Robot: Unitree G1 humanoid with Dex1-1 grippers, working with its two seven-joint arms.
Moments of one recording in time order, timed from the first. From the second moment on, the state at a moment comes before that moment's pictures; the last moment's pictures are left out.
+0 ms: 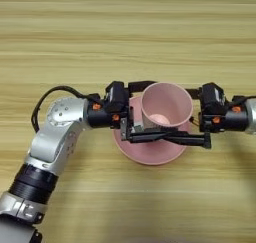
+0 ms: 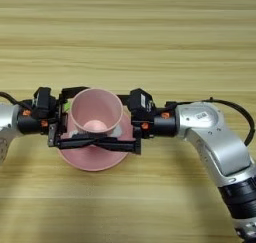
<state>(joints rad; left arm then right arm) -0.30 0.33 -0.23 -0.02 -0.47 -0.02 -1.23 -0.27 -0.55 0.21 -0.26 0.45 0.27 1.14</state>
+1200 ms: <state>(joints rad) -0.31 0.31 -0.23 0.01 -0.46 -0.02 -1.22 -0.28 -0.56 0.21 -0.20 0.43 0.25 1.16</state>
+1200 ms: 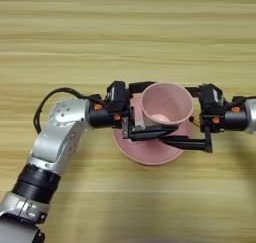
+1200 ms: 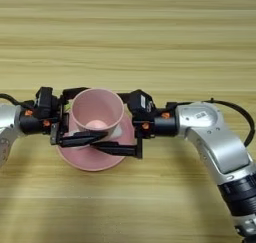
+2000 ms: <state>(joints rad) -0.31 0.30 -0.21 0.07 -0.44 -0.05 -1.20 -0.14 -0.59 -0.02 -0.17 0.46 0.22 1.10</state>
